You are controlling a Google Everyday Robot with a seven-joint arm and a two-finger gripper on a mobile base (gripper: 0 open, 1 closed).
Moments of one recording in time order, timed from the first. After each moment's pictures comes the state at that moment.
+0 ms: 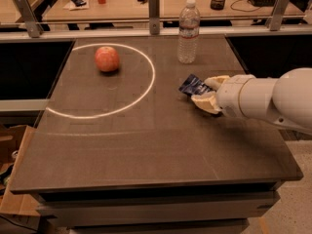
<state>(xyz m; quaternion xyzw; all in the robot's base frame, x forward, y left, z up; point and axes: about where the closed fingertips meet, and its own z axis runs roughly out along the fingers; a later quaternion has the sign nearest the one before) 0.553 -0.136 0.853 -0.41 0.77 0.04 0.48</state>
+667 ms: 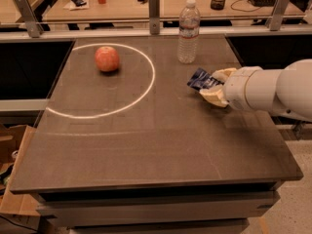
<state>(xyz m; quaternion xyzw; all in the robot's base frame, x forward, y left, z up) 0.569 -0.160 0.863 -0.43 0.77 -0.02 0.48</state>
